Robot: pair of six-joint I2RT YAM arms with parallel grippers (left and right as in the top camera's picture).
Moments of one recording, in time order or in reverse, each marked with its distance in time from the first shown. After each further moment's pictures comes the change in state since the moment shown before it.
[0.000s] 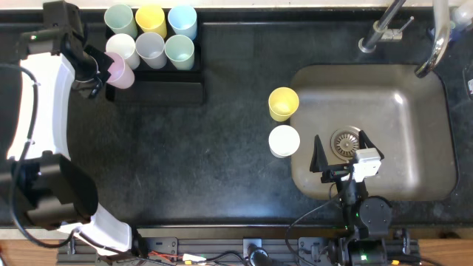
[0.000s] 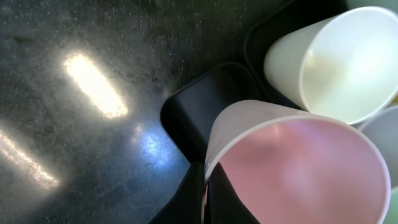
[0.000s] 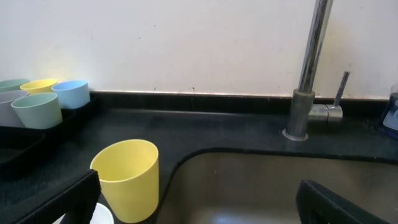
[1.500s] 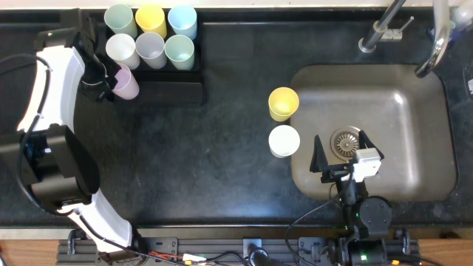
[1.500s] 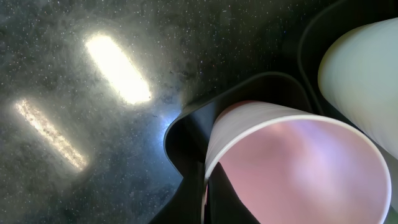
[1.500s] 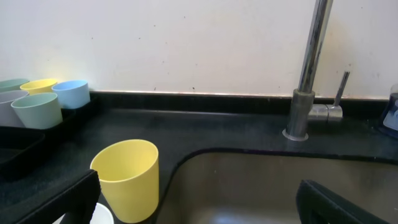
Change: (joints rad) left arm 0.000 0.138 0.000 0.007 -0.025 -0.003; right arm 0.000 0.000 0.000 0.000 0.000 0.000
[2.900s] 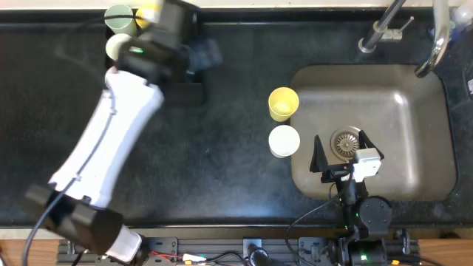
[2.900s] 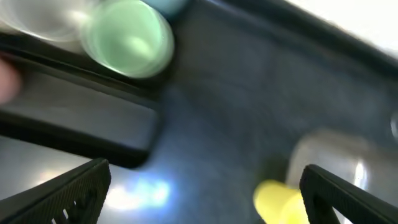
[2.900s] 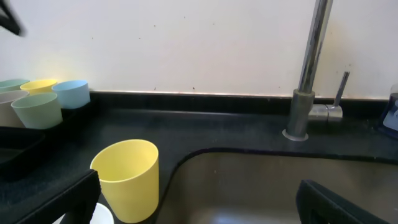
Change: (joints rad) left arm -0.619 -0.233 0.053 0.166 -0.068 0.093; right arm 0.000 0.000 0.000 0.000 0.000 0.000
